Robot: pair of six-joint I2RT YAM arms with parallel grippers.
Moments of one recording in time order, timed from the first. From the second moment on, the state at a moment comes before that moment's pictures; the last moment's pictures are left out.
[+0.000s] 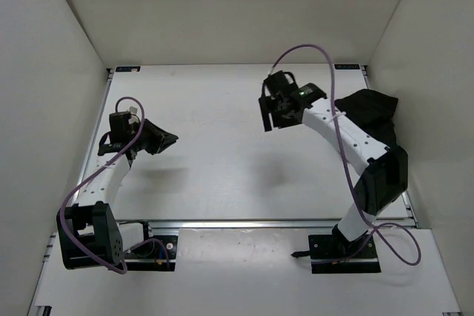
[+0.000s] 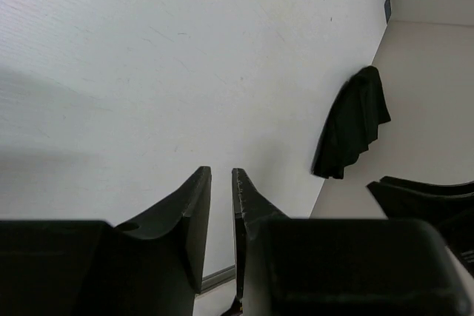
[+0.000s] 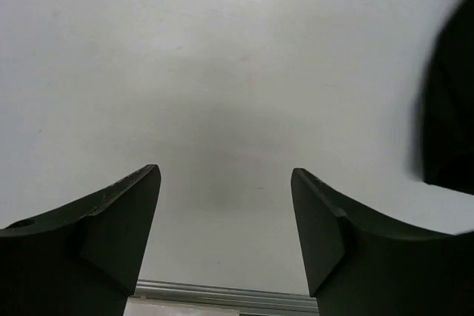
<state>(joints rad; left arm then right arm) 0.09 1.20 0.73 -0.27 0.51 -0.88 0.54 1.64 1.61 -0.98 0.27 0.29</state>
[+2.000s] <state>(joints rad) 0.01 1.24 0.89 -0.31 0.52 -0.90 0.11 1.42 1.23 -1.00 -0.06 0.29</state>
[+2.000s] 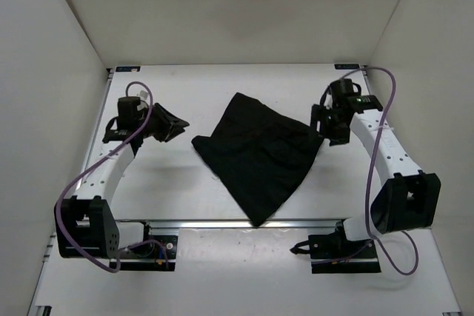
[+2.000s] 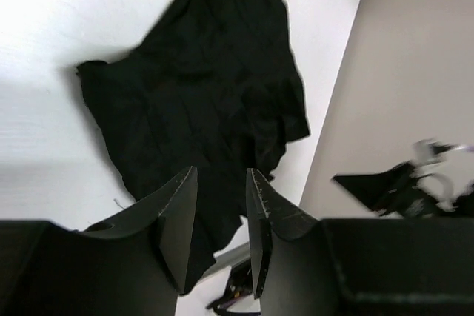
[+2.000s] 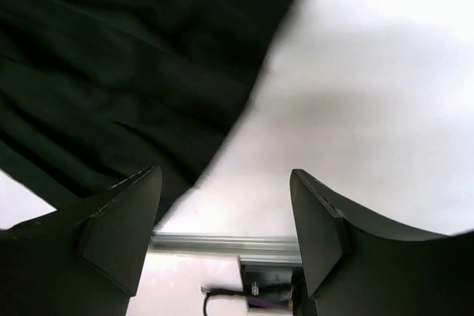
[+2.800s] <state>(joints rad) -0.17 1.63 0.89 -0.29 0.26 -0.85 0.54 1.77 1.50 -0.81 -0.18 0.29</state>
